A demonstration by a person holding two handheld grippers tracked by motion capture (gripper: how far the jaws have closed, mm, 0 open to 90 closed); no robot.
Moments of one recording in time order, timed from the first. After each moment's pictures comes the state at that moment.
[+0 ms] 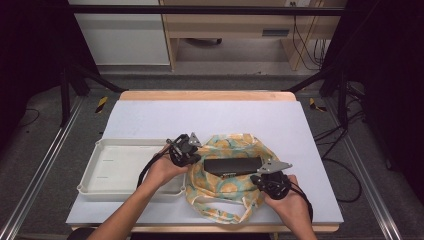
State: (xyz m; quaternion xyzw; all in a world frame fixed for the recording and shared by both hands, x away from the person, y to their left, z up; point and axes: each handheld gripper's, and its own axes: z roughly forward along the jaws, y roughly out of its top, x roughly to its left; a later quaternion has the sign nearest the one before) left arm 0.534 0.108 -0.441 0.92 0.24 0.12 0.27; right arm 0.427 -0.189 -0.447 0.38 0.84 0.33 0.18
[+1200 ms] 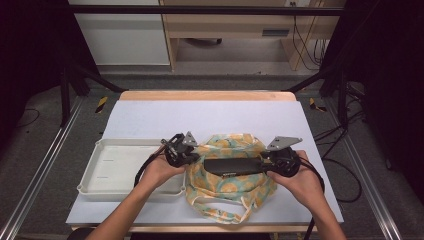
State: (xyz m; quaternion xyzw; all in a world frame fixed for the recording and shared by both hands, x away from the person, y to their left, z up) left arm 0.524 0.119 -0.427 0.91 0.24 0.12 0.30; right arm 0.468 -0.204 -0.391 0.33 0.86 0.34 0.19
